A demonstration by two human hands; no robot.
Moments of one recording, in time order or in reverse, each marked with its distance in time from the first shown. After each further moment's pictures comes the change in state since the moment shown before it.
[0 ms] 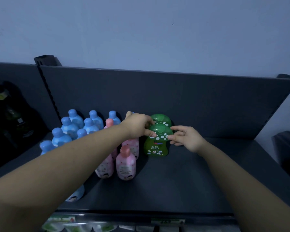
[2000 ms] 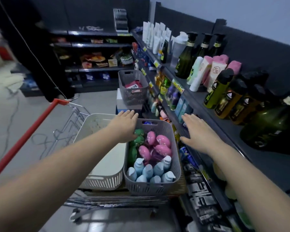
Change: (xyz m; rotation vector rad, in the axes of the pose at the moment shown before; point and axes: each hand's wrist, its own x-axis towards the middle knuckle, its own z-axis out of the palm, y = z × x) left_hand -0.775 -0.251 -0.057 0.331 -0.050 -1.307; right_hand -0.193 -0.225 0.675 -1.098 -0.710 -1.161
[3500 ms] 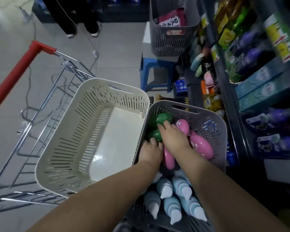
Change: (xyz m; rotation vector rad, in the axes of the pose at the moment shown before) left_hand 0.144 0.045 0.258 -0.019 -0.567 -0.146; right_hand 0.243 -0.084 0.297 0.028 -0.488 -0.298
